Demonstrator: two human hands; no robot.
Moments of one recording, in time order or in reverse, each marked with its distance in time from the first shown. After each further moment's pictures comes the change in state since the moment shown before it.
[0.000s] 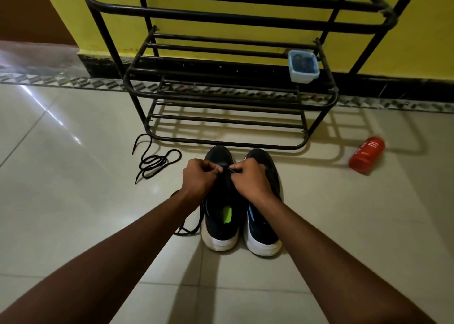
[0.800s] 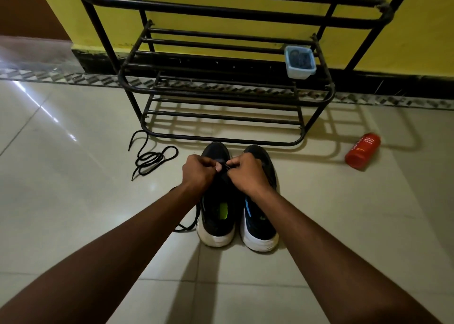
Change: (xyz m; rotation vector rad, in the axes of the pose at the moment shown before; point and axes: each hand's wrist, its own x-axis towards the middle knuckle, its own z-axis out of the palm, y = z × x) left_hand 0.000 0.006 0.007 0.026 0.019 -0.056; right_hand 0.006 0.000 -0.001 0.033 -0.053 0.031
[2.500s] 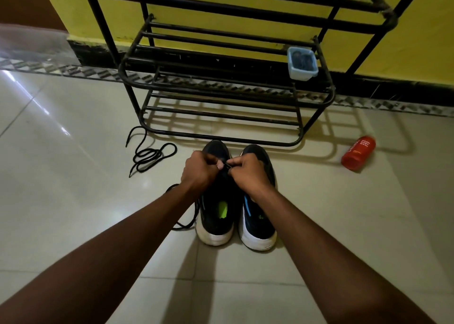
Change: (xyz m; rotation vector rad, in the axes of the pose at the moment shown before) left_hand 0.007 -0.003 -0.001 0.125 -0.069 0.103; right_hand -0.004 -0.002 0.000 0.088 0.016 0.062
